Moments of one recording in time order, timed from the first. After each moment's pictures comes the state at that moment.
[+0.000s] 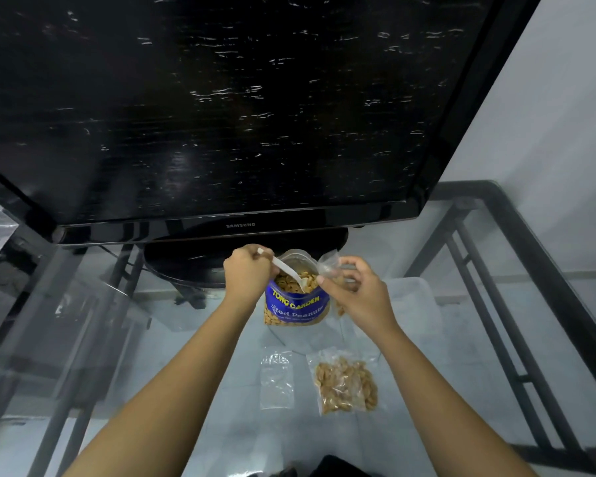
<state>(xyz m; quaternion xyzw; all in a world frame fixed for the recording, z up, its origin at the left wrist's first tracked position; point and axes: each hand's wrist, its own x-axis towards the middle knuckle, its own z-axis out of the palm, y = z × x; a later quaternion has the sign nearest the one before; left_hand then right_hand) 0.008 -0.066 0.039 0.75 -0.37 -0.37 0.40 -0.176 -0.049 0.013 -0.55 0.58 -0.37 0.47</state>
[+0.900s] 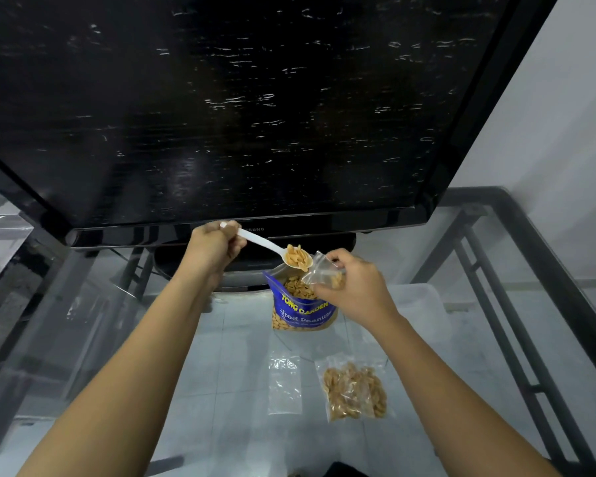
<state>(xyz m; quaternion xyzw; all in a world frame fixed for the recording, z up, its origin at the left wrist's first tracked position) 0.072 -0.085 0.072 0.65 -0.26 -0.49 0.53 -0.157 -0.065 0.041 -0.73 0.58 -0.24 0.27</state>
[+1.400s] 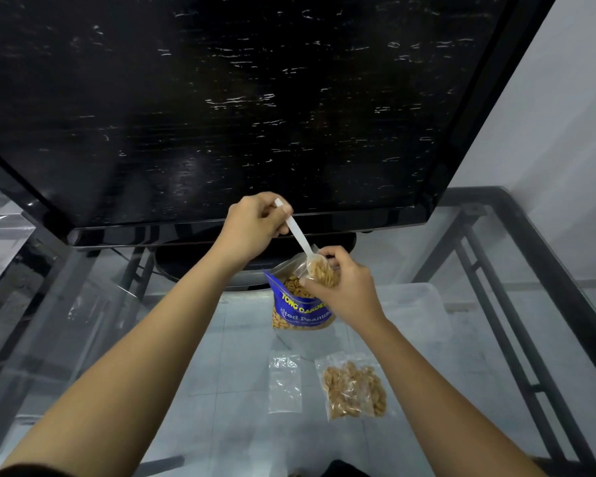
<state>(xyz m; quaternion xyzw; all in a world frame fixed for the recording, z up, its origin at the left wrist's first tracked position) 0.025 -0.081 0.122 0.64 -0.58 -0.32 0.38 -0.143 -0.056 0.039 -0.67 0.56 -0.33 0.36</state>
